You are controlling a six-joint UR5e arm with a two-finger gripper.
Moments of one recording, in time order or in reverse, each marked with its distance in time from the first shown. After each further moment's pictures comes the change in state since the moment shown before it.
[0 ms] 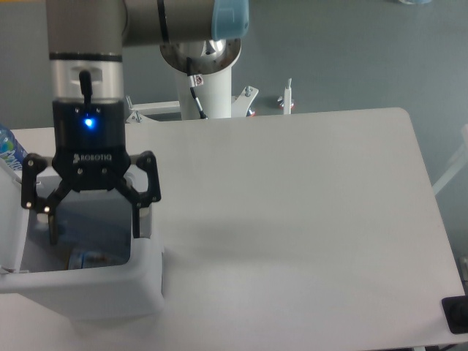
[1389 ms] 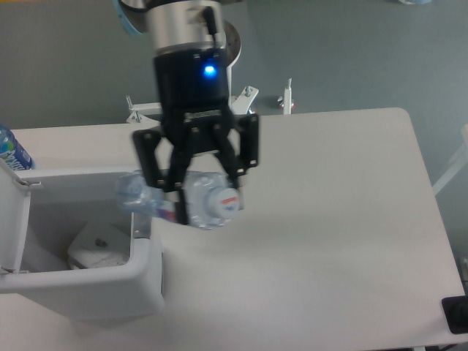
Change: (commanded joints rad) arm 0.002 -0.027 0.060 0.000 -0.006 -0.175
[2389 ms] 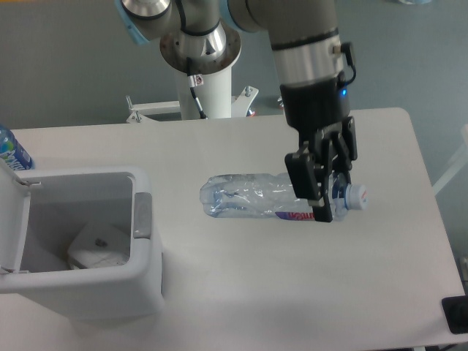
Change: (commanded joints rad) arm 0.291 0.018 -0.018 -0.083 0.018 -0.187
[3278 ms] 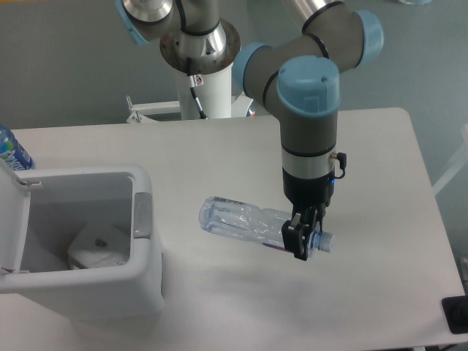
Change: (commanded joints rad) arm 0.006 -0.101 -0.109 -0.150 0.011 -0.032
